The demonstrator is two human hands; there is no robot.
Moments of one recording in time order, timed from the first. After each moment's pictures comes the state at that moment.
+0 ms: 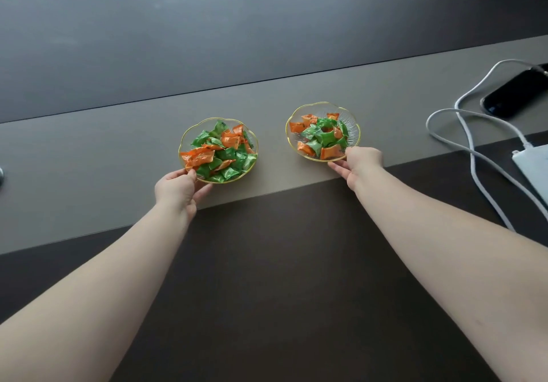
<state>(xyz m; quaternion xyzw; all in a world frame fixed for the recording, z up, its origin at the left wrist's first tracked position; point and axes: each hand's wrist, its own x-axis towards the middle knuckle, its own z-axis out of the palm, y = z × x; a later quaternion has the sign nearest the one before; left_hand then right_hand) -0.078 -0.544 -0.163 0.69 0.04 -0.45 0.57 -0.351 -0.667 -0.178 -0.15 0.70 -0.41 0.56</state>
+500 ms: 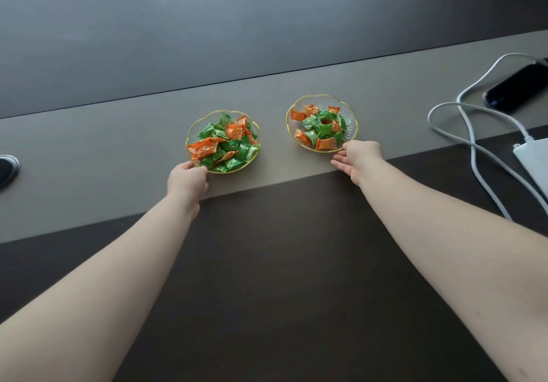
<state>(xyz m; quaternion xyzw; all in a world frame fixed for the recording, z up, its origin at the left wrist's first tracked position) -0.079 -0.530 -0.161 0.77 -0.11 -0.45 0.45 -0.349 -0.649 -0.159 -0.21 0.71 -0.35 0.57</state>
